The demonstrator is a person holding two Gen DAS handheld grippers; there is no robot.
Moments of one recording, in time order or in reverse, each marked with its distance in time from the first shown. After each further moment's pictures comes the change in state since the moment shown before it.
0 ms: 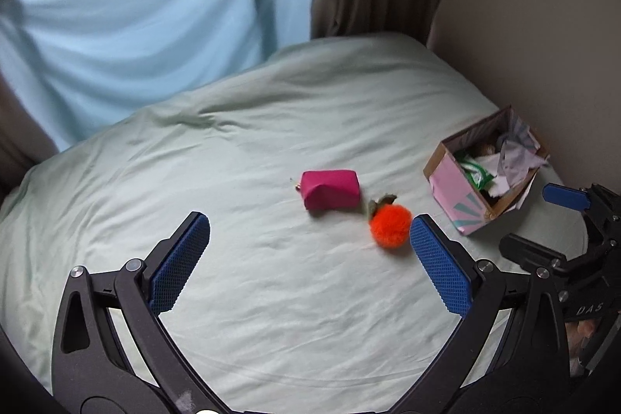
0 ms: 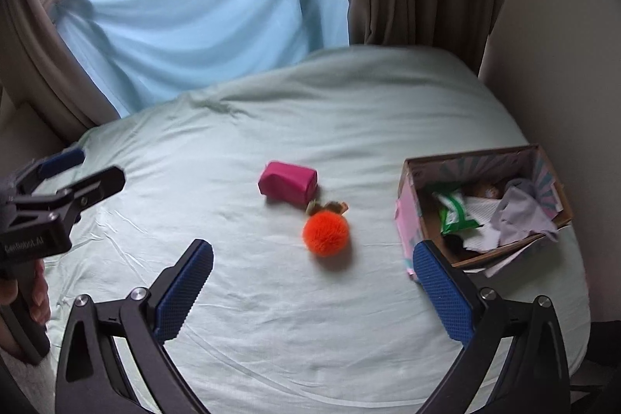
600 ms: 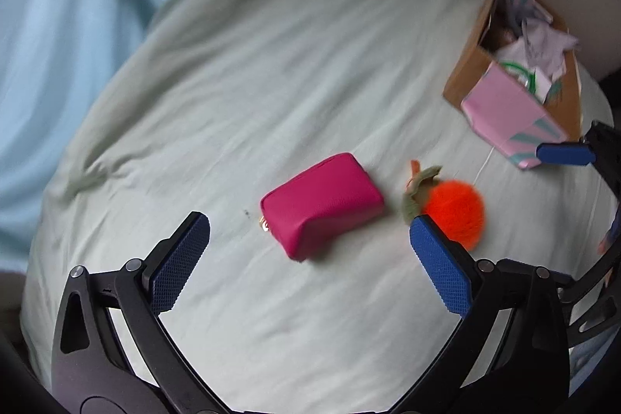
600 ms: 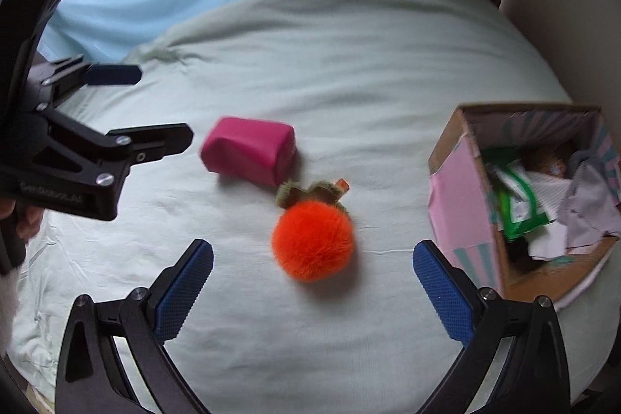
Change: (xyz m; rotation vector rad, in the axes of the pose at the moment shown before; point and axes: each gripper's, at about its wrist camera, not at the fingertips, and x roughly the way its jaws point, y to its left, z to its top) left arm 0.244 -0.034 0.041 0.465 0.266 -0.167; right arm 0.176 -0.025 0.005 0.057 0.196 -0.014
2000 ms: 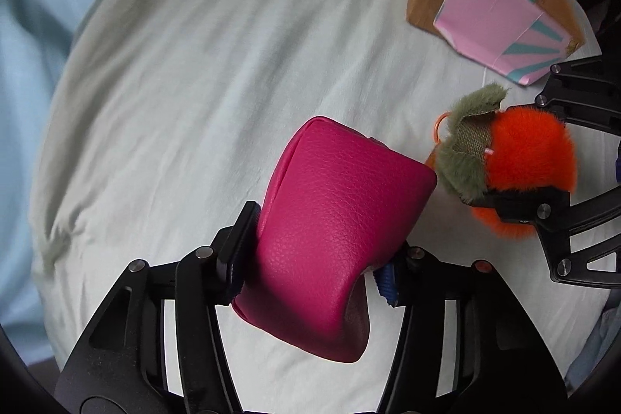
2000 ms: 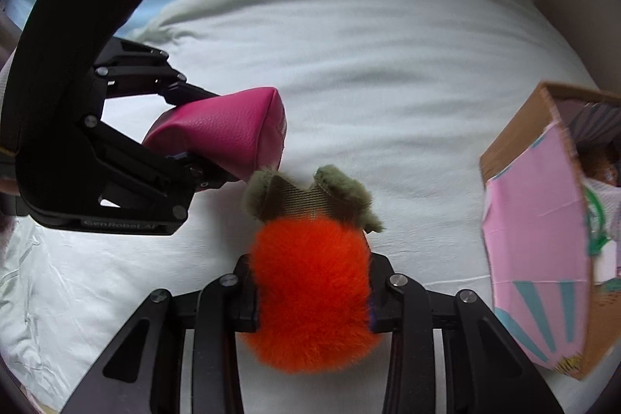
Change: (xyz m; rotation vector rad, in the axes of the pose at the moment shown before) left arm 0.043 -0.007 -0.024 0.260 0.055 -0.065; right arm 0.030 -0.006 -0.008 -0.042 -0.027 0.042
